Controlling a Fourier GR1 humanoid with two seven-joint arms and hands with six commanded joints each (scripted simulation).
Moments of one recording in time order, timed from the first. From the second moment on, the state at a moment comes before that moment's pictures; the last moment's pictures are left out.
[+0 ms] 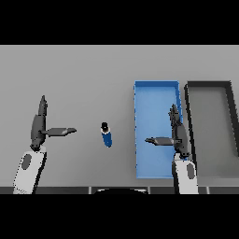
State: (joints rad) left arm -0.11 0.43 -0.16 -1.48 0.24 0.26 0.01; right arm 0.00 0.00 0.00 -1.57 0.00 0.00 0.00
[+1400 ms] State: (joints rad) left arm -0.05 0.57 -0.45 -1.65 0.17 -0.24 -0.08; right arm 0.07 -0.11 0.12 -1.69 0.18 0.04 -0.04
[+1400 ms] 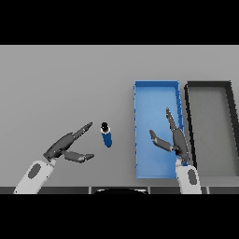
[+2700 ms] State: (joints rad) left arm -0.25 0.16 -0.53 -1.29 0.11 -0.20 -0.16; right arm 0.11 -0.11 0.11 -1.72 0.16 0.04 -0.03
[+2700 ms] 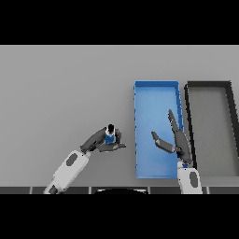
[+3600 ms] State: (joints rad) left arm -0.28 0.15 -0.58 -1.54 0.14 -0.15 -0.10; right arm 0.10 -0.12 0.11 -1.71 0.18 0.03 -0.05
